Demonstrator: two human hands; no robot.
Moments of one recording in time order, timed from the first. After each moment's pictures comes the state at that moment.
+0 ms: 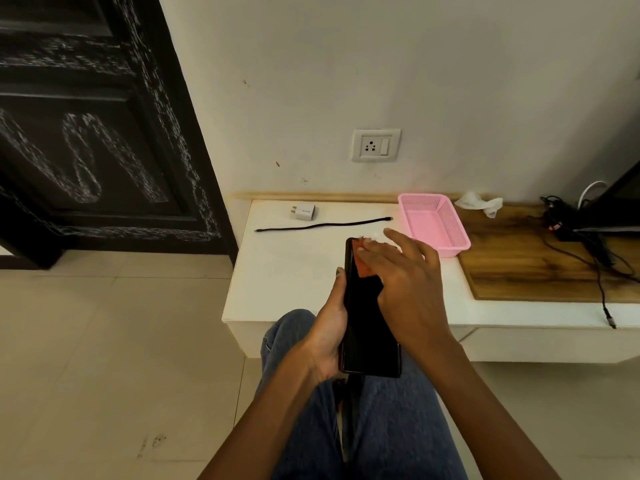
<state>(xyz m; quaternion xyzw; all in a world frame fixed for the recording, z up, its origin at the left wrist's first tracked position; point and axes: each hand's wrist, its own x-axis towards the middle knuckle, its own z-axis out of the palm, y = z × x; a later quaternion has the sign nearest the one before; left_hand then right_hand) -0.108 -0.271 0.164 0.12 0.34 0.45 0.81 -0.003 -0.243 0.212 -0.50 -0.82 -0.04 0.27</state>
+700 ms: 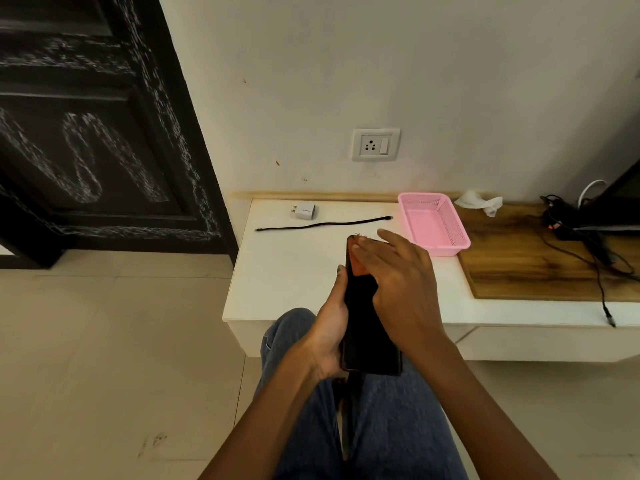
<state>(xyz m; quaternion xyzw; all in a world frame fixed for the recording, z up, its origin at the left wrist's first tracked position) -0.106 -0.268 0.163 0.11 0.34 0.45 0.82 -0.009 -0.245 0.212 -0.48 -0.82 -0.05 0.31</state>
